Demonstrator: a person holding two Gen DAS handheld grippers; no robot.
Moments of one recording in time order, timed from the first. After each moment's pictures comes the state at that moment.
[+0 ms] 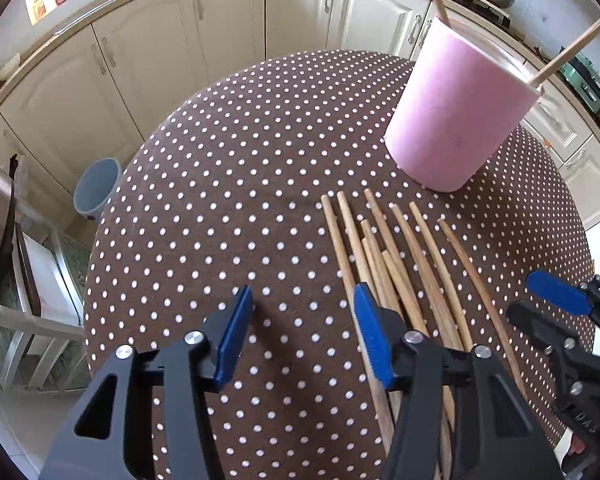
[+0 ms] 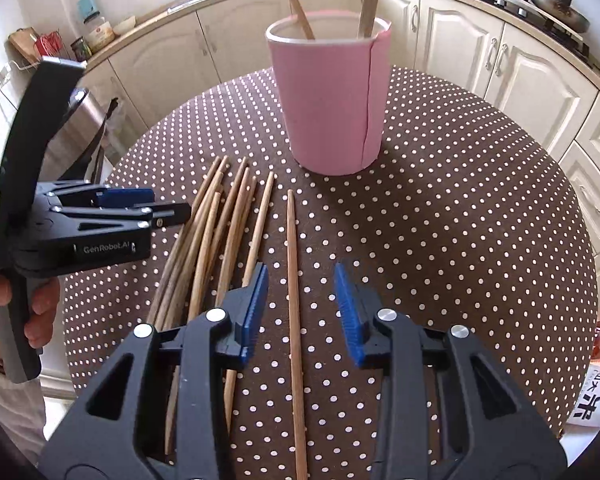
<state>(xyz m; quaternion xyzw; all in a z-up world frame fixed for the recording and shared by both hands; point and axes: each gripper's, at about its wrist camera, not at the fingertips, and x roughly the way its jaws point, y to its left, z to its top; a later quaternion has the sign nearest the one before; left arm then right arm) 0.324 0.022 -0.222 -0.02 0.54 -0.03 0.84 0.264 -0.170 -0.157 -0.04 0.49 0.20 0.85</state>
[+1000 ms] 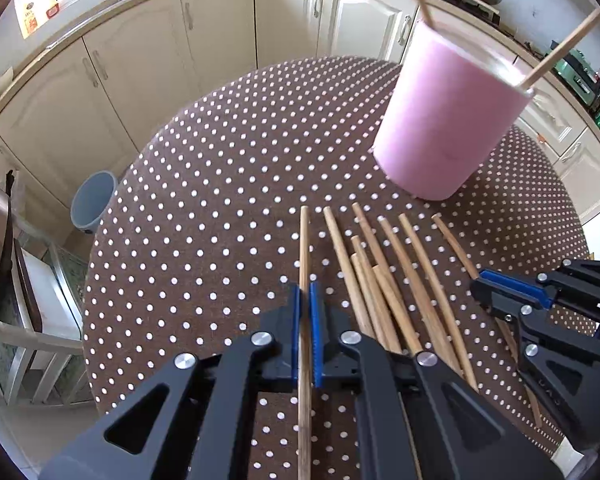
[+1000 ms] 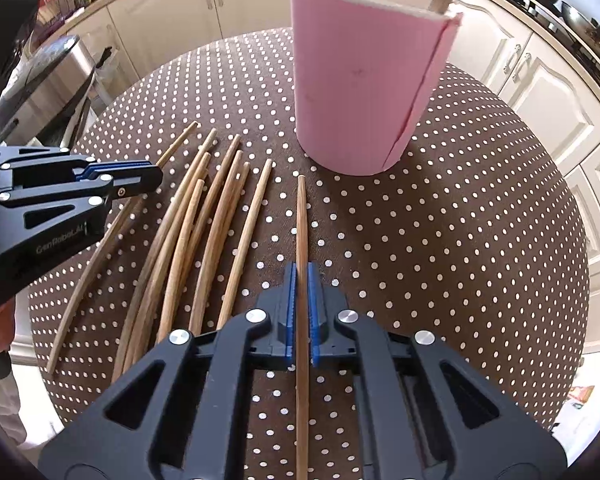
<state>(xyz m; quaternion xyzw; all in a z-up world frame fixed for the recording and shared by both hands) 0.332 0.013 -0.216 0.00 0.53 -0.05 0.85 0.307 -0.121 -0.179 -0.11 0.52 0.20 0.82</state>
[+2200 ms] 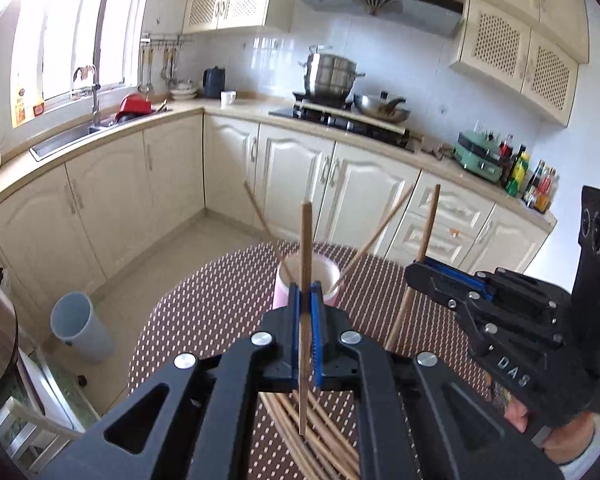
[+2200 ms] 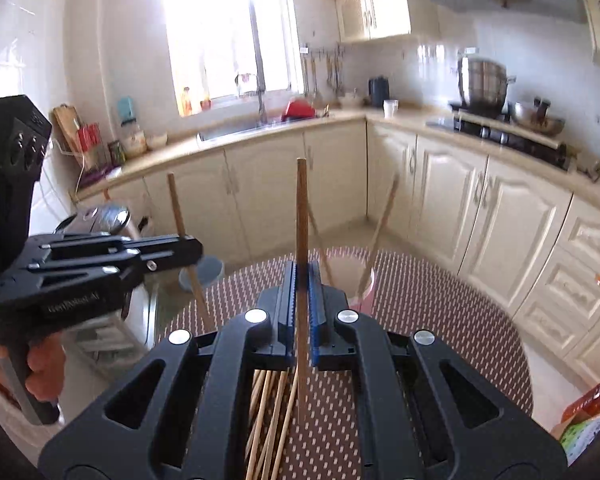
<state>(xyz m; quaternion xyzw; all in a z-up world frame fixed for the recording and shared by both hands) 0.259 -0.009 -0.013 -0.03 0.31 -0.15 0.94 0.234 -0.163 0.009 0.00 0.24 0.22 0.95</state>
